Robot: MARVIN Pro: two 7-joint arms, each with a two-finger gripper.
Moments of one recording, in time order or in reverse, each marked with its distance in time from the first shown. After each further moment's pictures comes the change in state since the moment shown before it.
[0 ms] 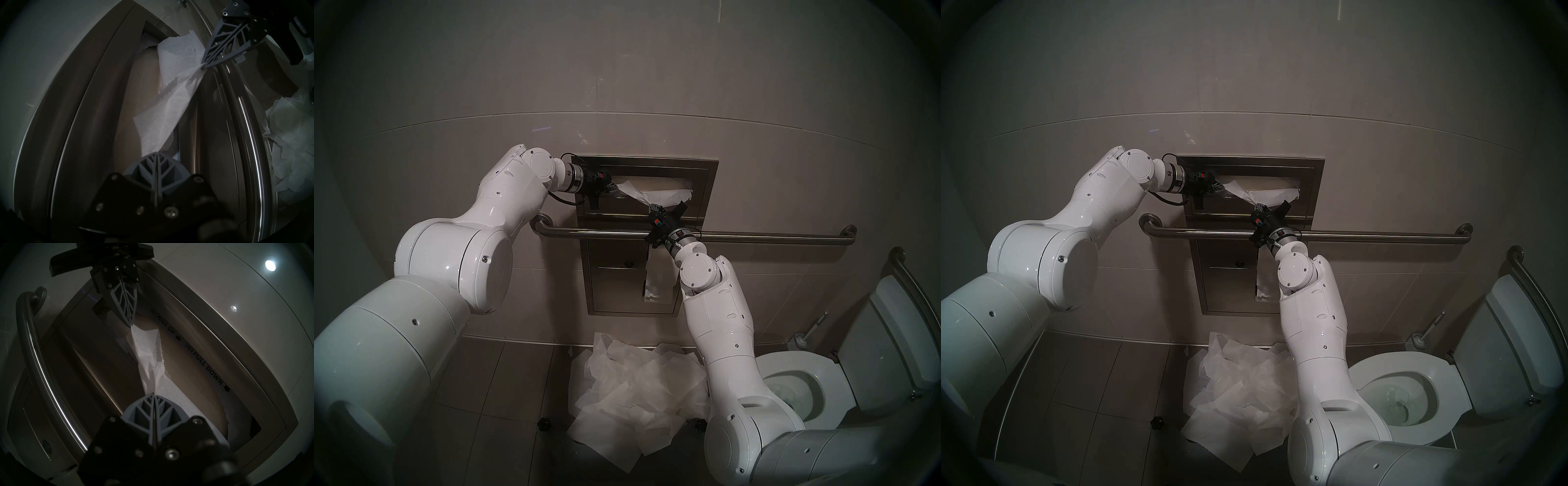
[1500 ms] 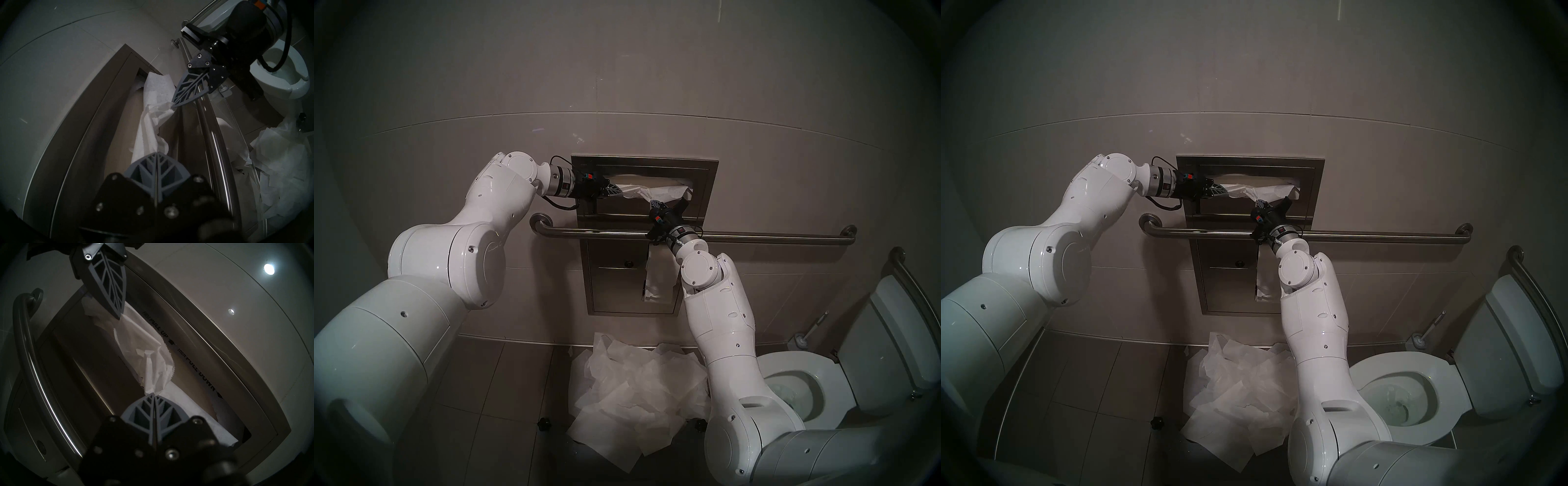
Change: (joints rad) left arm 0.021 0.030 -0.188 0.003 -0.150 -0.168 -0.267; right arm -0.001 0.000 -0.002 -0.023 -0.013 0.000 -0.001
